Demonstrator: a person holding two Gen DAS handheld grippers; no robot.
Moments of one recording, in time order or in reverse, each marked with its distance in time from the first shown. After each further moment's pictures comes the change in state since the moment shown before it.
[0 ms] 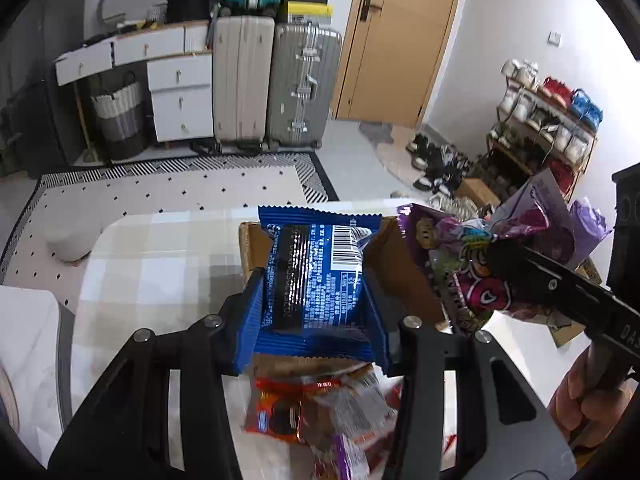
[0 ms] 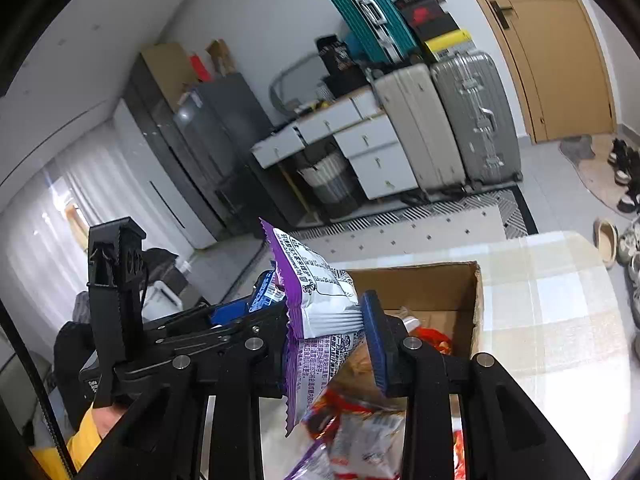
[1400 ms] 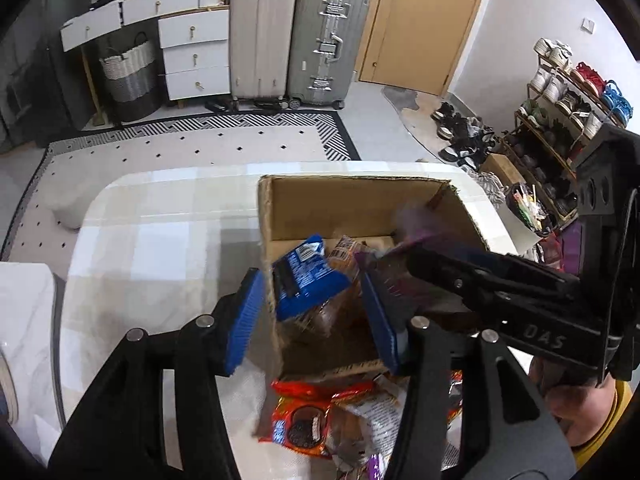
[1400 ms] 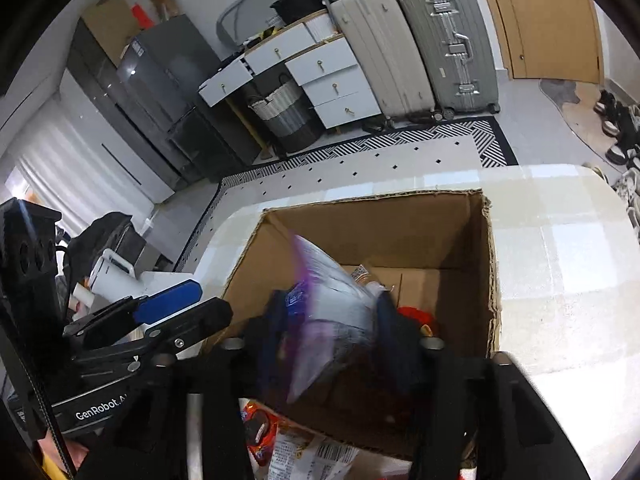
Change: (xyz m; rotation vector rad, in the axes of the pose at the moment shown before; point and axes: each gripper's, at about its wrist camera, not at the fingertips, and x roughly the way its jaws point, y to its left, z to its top) left arm 0.086 0.034 -0.021 -0.058 0.122 0.068; right arm 0.131 -0.055 -0.007 0.048 0.242 -0.126
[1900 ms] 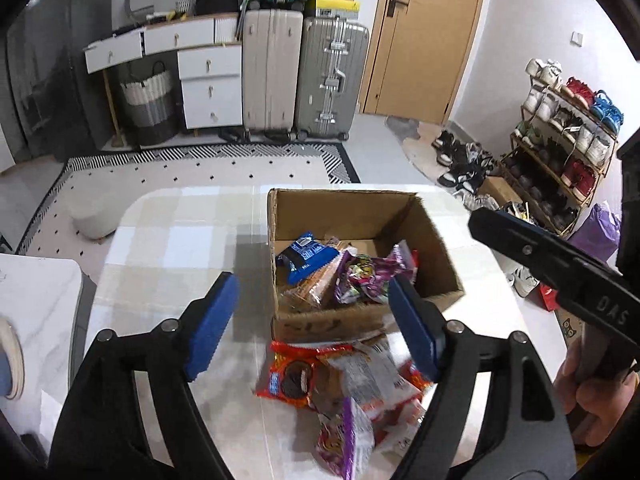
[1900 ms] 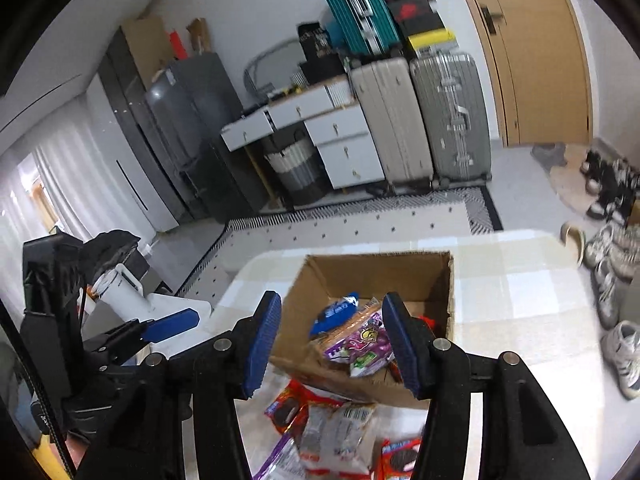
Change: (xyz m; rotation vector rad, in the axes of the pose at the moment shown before) left arm -0.117 -0.022 -0.045 0.001 -0.135 0.028; right arm -0.126 0.050 -0.028 -0.095 -0.227 -0.035
